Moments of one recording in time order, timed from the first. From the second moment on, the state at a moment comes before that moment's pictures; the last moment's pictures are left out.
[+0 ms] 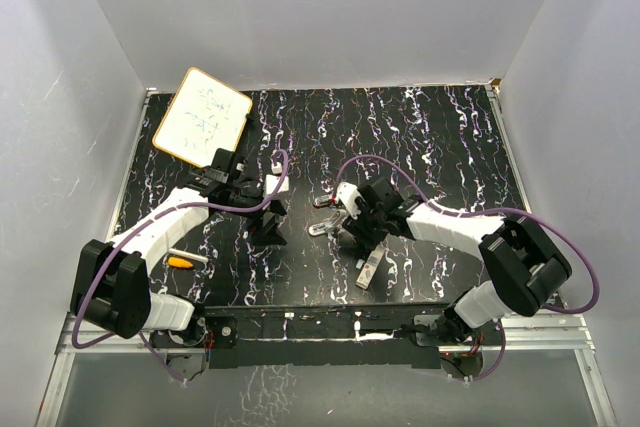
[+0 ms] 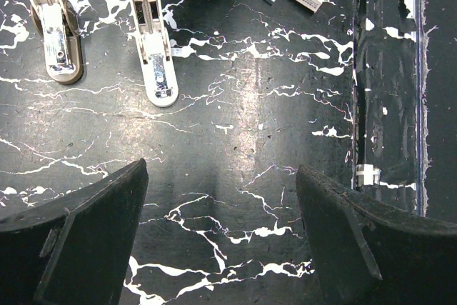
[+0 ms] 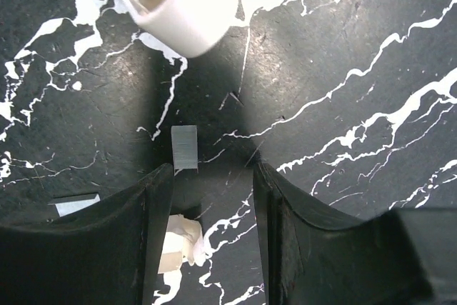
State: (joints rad) left arm -0.37 1.35 0.88 -0.63 0.92 0.80; right arm 0.67 1.47 0.74 -0.30 -0.08 -0.33
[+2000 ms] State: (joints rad) left arm -0.32 1.35 1.03 -0.59 0.84 0.58; right arm 0.64 1.37 0.80 -0.38 -0.32 -0.42
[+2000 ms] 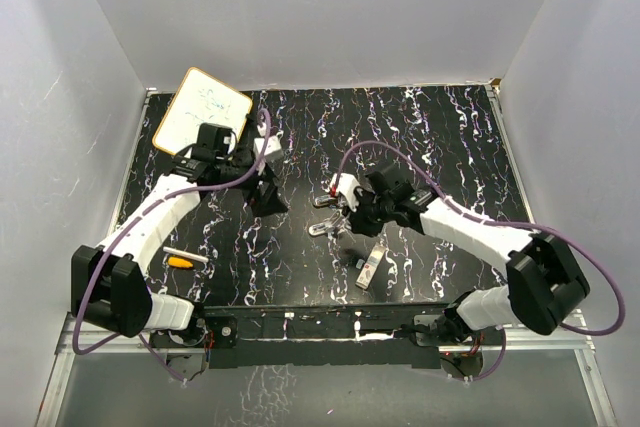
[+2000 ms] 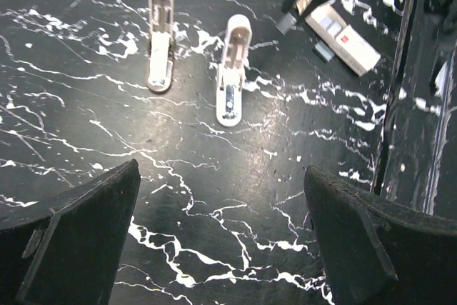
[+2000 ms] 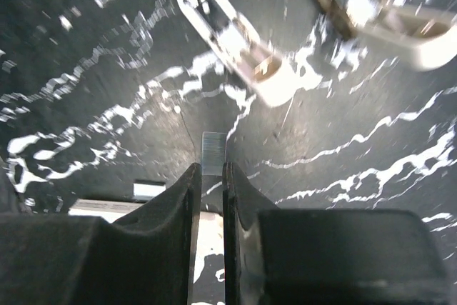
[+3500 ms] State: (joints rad) left arm -0.30 1.37 1.06 0.60 1.16 -0.86; right arm 0.52 1.46 1.39 -0.14 -1.04 0.26
